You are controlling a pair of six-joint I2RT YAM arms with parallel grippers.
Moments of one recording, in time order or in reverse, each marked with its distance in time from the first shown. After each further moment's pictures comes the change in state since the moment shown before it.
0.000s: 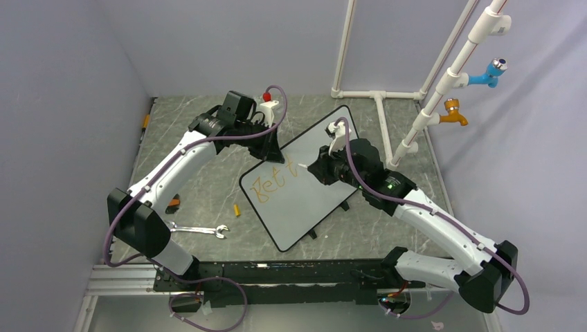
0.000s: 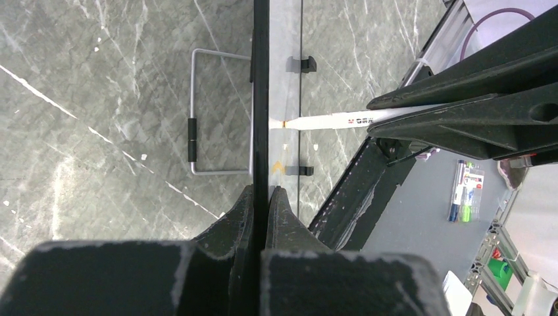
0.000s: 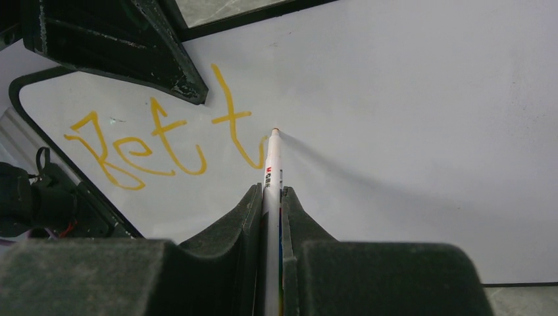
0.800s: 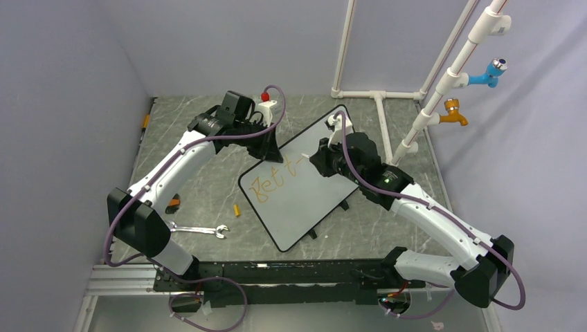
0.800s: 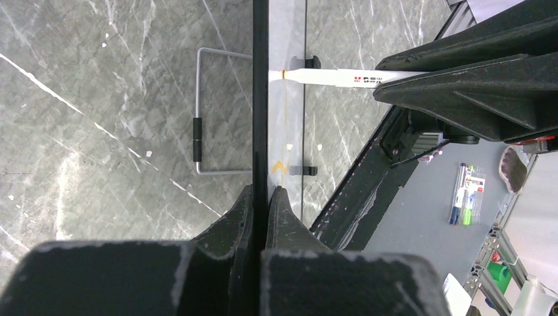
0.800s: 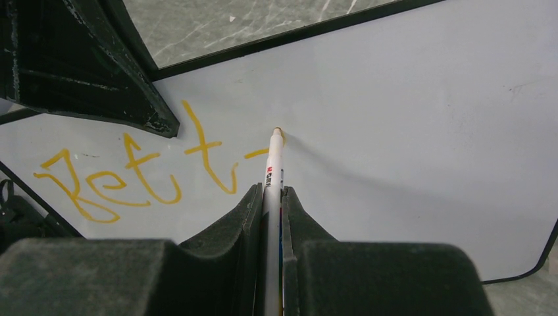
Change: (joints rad) left arm 0.011 0.000 -0.006 0.001 -0.007 0.000; right arm -0.002 0.056 0.057 0.010 0.092 -0.027
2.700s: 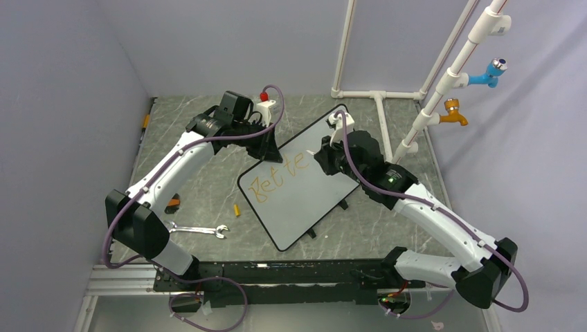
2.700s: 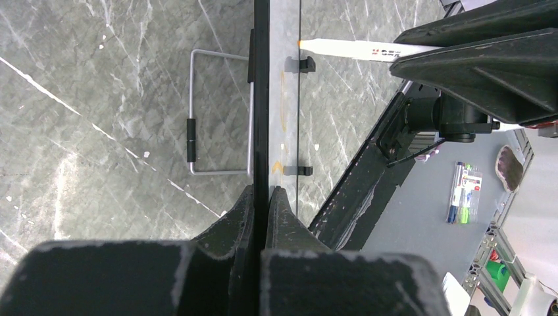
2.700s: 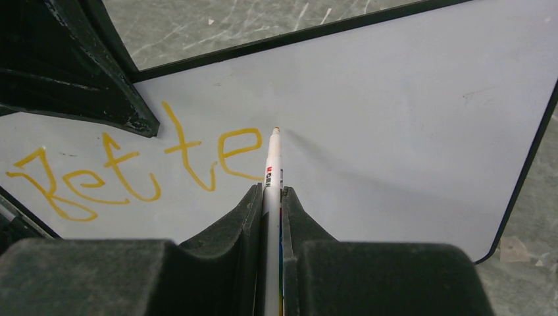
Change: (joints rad) left arm 0.009 -0.013 -0.010 0.006 0.014 0.000; right arm 0.000 -0.020 0.044 -0.063 0.064 -0.063
